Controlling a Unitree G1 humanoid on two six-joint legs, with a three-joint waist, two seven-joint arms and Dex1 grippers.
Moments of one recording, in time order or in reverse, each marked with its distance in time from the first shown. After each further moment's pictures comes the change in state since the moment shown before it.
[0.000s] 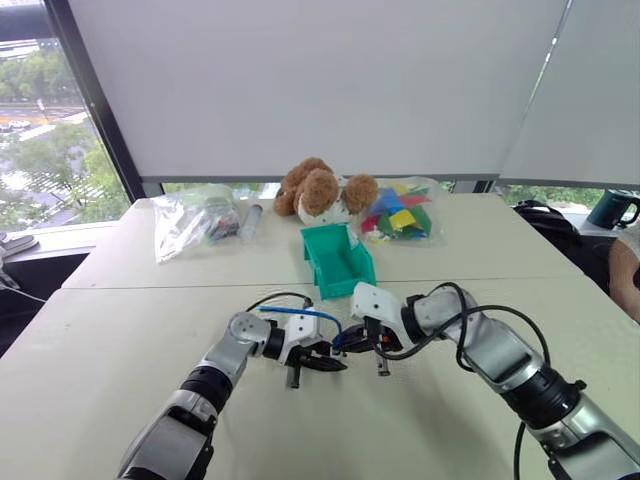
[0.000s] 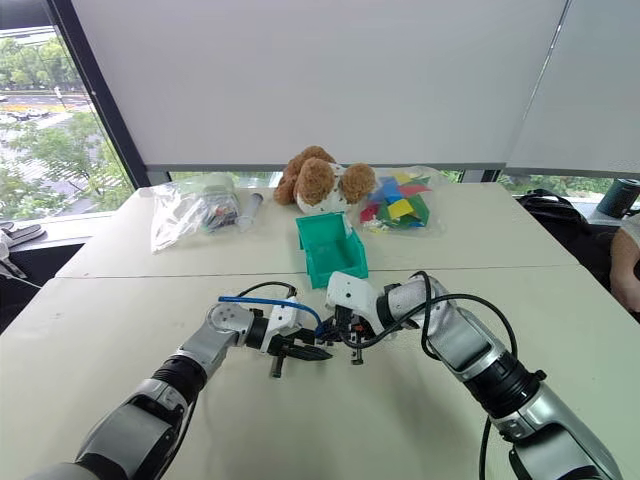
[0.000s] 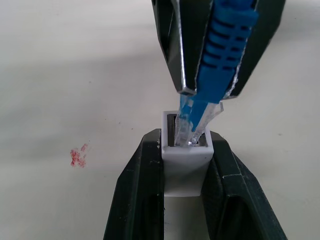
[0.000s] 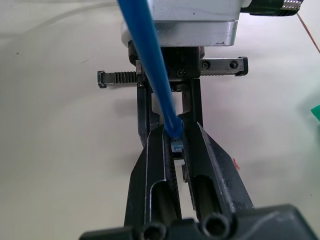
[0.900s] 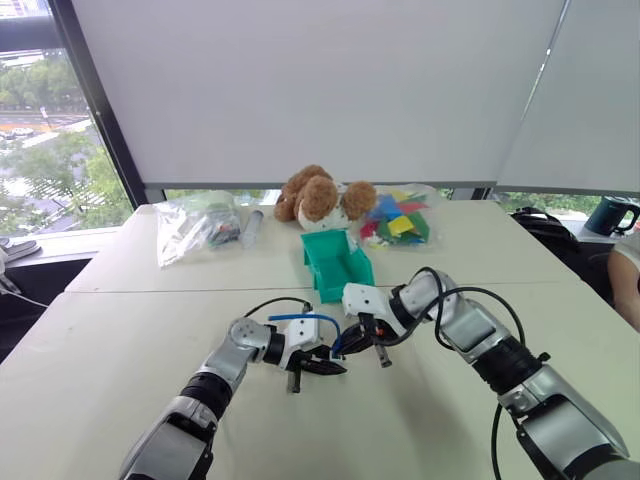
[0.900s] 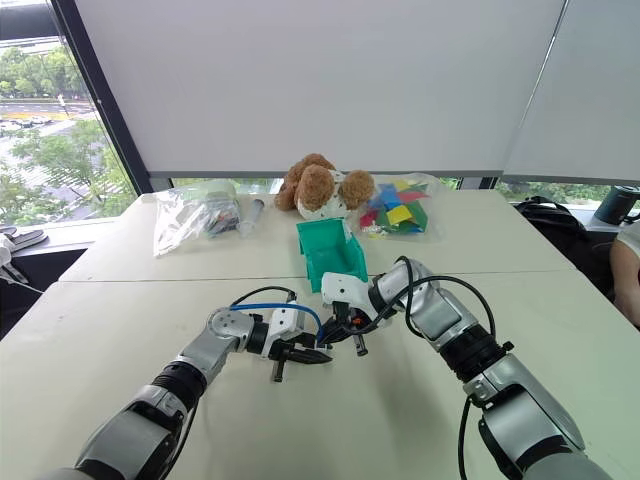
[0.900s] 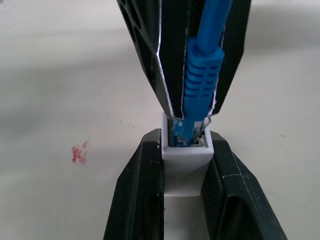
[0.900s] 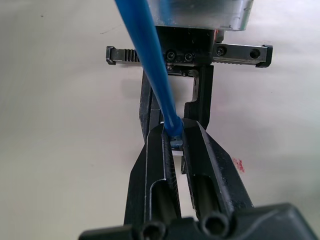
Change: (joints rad) left arm 0.039 0.000 0.007 -0.022 0.017 0.023 0.042; right arm -0.139 0.125 0.049 0.363 -0.112 -0.232 0.231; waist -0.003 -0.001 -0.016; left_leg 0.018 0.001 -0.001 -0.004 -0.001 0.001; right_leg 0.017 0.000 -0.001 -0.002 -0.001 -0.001
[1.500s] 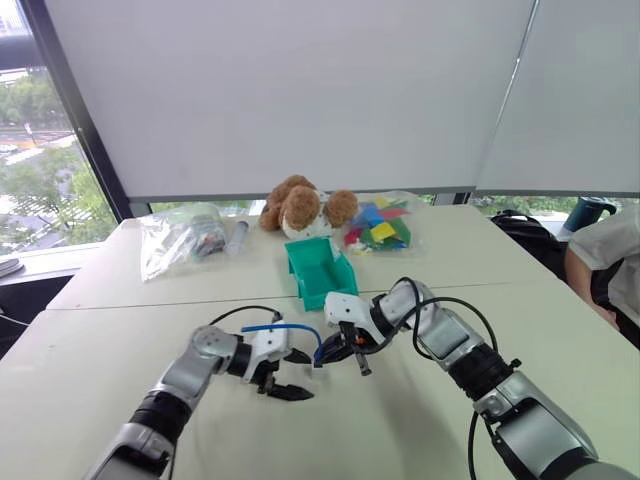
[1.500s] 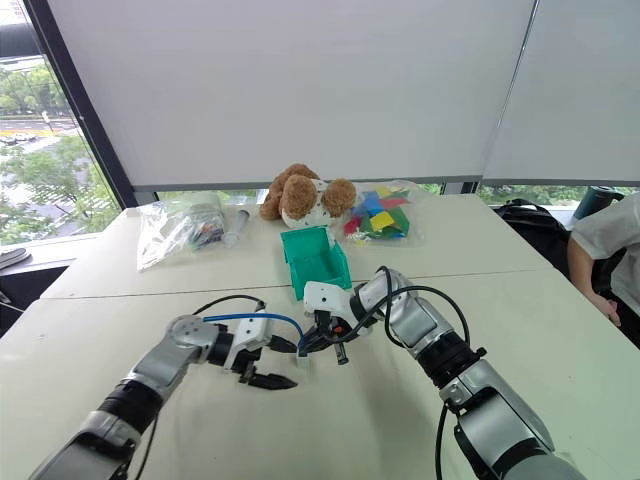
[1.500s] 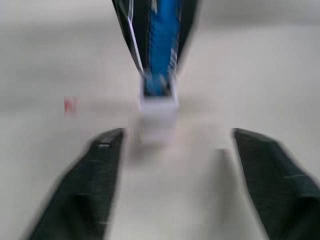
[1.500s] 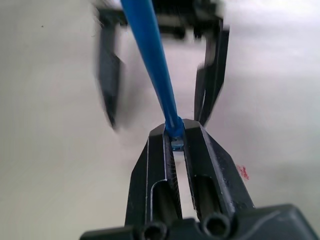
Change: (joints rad) left arm 0.203 0.232 0.034 -0.395 -0.072 0.295 -0.084; right arm 0.001 0.119 0.001 0.092 -0.040 -0.025 -0.015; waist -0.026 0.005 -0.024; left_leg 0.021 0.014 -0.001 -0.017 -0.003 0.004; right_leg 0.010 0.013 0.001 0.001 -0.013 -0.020
